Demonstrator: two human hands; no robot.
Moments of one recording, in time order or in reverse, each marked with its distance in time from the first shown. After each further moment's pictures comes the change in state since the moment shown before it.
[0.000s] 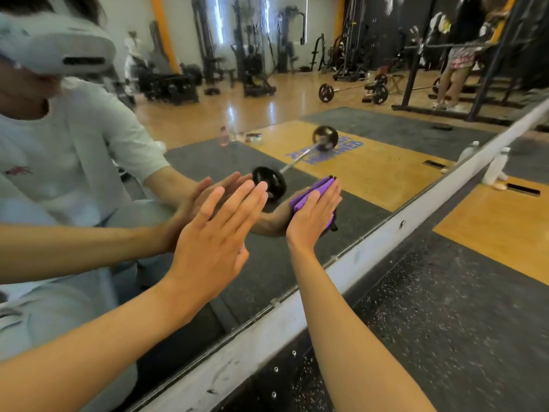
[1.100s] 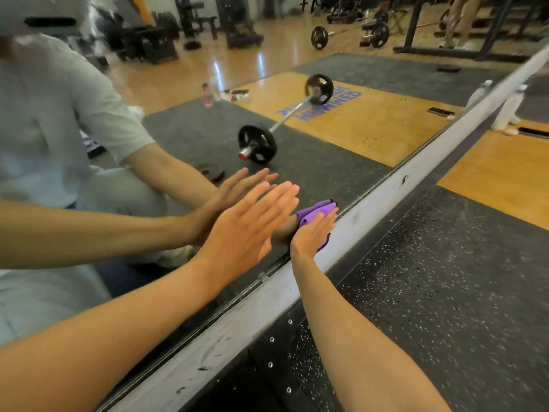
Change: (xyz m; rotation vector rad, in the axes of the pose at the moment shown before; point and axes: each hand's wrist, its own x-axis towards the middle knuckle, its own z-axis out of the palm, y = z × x) left_hand 0.027 0.095 0.066 0.167 0.005 0.341; right_hand -0.022 0.151 -0.017 0.000 0.017 0.449
